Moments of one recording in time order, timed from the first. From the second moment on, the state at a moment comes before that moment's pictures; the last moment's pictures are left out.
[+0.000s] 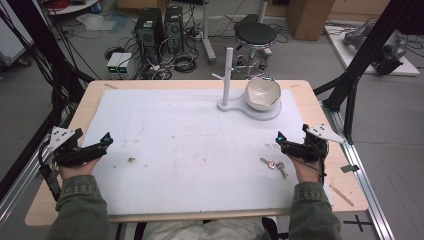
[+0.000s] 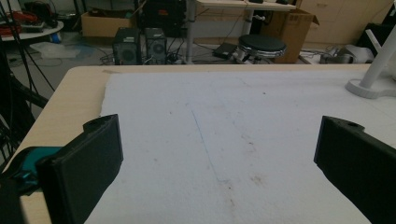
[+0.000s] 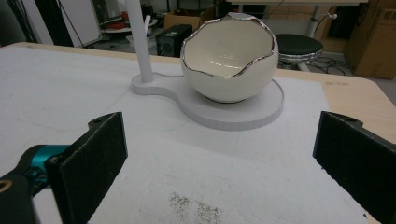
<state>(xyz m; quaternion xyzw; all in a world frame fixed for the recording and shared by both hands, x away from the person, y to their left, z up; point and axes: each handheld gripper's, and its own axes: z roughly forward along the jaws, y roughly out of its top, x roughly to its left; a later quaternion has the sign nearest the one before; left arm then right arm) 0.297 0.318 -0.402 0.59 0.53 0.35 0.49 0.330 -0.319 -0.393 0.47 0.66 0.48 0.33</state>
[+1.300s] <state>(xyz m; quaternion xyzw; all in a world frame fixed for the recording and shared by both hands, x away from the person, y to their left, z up) 0.299 0.317 -0.403 0.59 0.53 0.35 0.49 0.337 -0.305 -0.393 0.45 0.72 0.46 0.26</state>
